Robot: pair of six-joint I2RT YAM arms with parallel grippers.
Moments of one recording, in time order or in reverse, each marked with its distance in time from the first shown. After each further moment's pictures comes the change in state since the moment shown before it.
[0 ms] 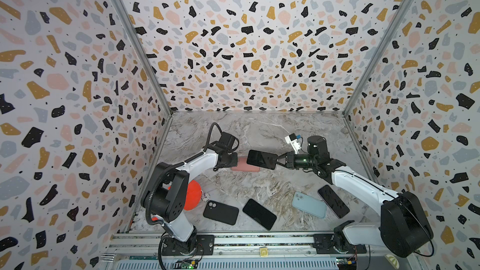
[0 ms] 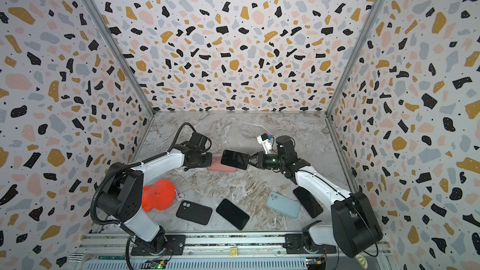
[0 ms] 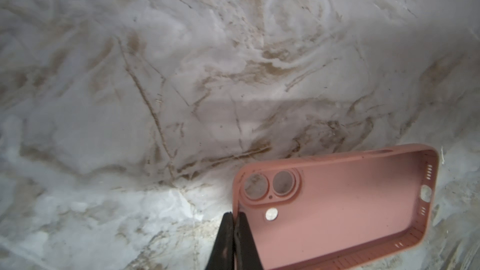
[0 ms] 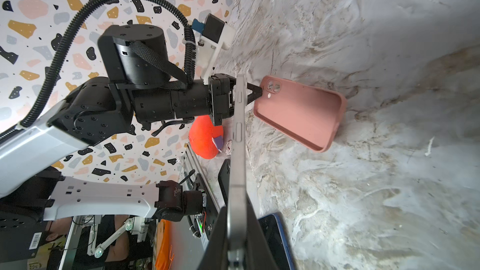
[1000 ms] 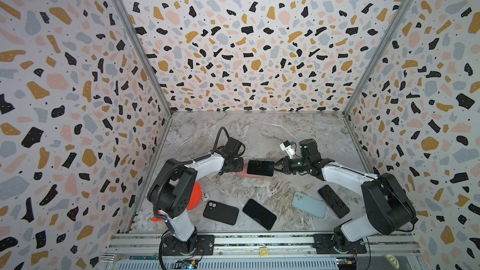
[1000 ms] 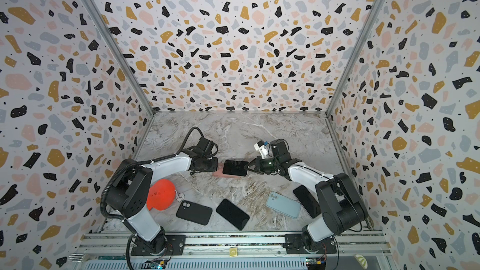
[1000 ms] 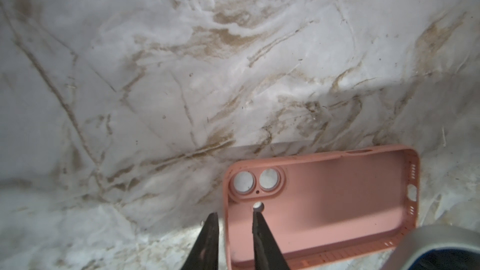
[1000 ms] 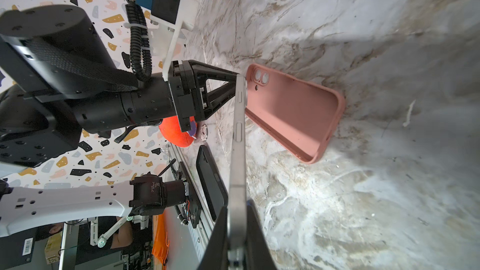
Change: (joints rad) left arm -0.058 0.056 -0.043 0.103 0.042 -0.021; right arm 0.000 0.185 0.007 -0.007 -0.011 -0.049
